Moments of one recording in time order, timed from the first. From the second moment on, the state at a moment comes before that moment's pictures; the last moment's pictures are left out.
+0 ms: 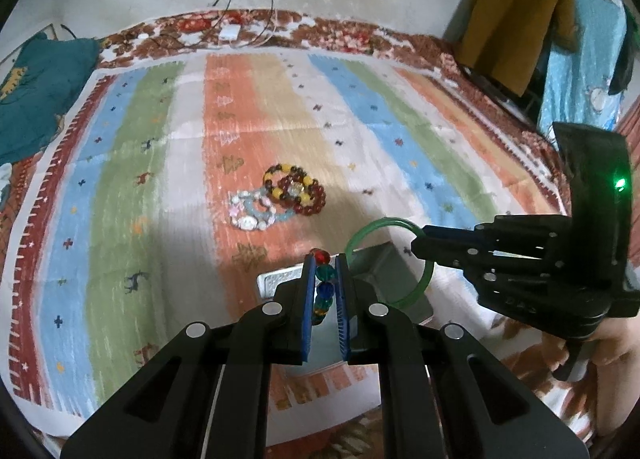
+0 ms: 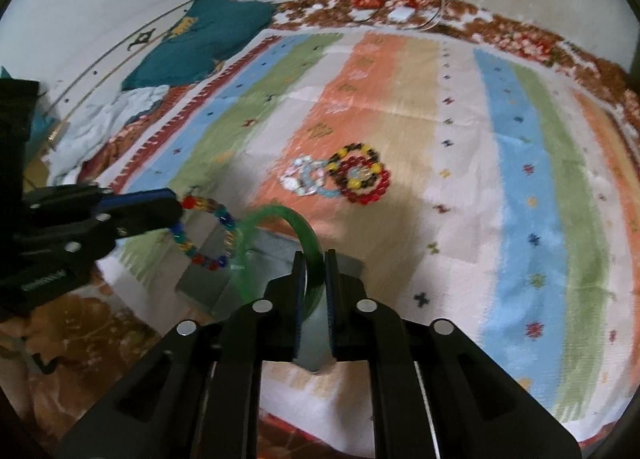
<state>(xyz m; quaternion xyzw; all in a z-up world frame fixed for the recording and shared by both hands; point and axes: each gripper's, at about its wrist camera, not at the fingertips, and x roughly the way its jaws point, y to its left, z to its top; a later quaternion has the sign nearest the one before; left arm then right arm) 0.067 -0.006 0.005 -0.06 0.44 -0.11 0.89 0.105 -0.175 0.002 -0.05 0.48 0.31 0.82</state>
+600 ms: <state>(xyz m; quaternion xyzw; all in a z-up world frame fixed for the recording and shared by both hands) 0.080 0.015 -0.003 -0.04 0.45 -0.03 0.89 0.127 -0.182 0.002 -0.03 0.48 0.27 0.83</state>
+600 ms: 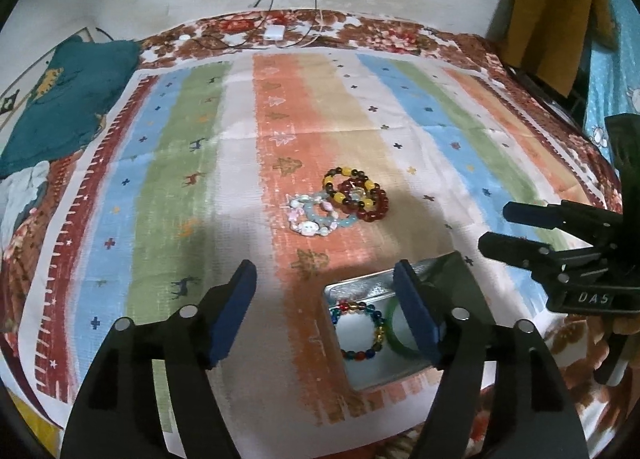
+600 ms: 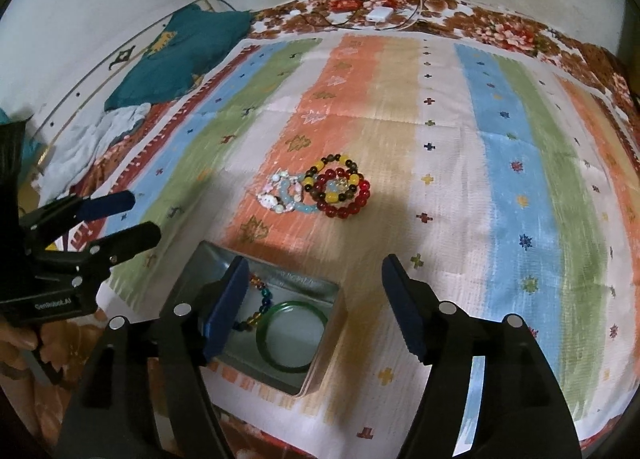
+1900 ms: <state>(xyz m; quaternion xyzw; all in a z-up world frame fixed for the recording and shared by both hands) 0.160 0.056 -0.043 -0.09 0.48 0.00 0.87 0.209 -0.158 -0.030 -0.03 0.52 0.23 0.82</state>
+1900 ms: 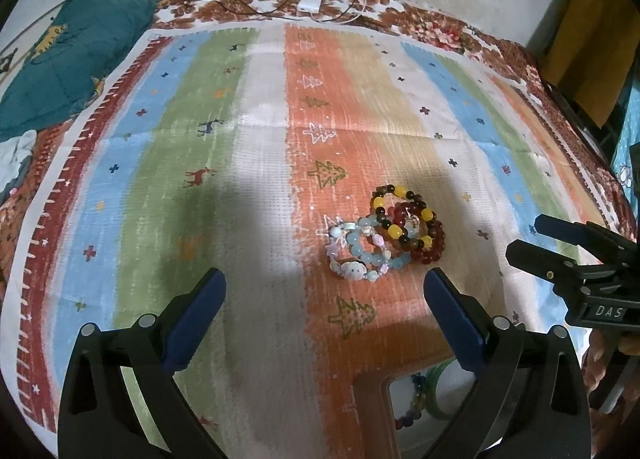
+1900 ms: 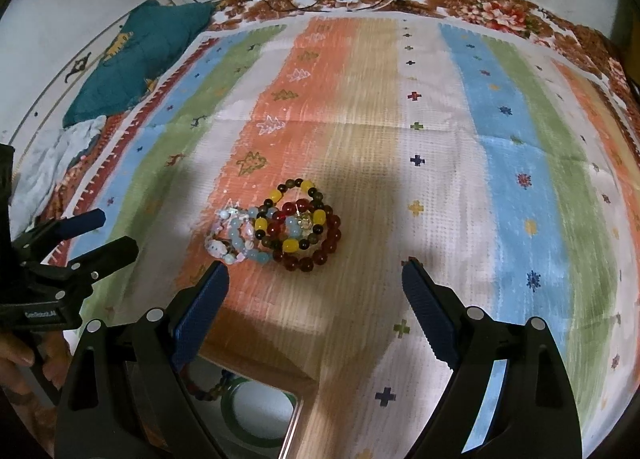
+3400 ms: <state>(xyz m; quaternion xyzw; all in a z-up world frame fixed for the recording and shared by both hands) 0.213 0.067 -0.098 -0.07 0.54 0.01 0.84 0.271 -0.130 -0.077 -0.04 0.55 0.21 0.81</state>
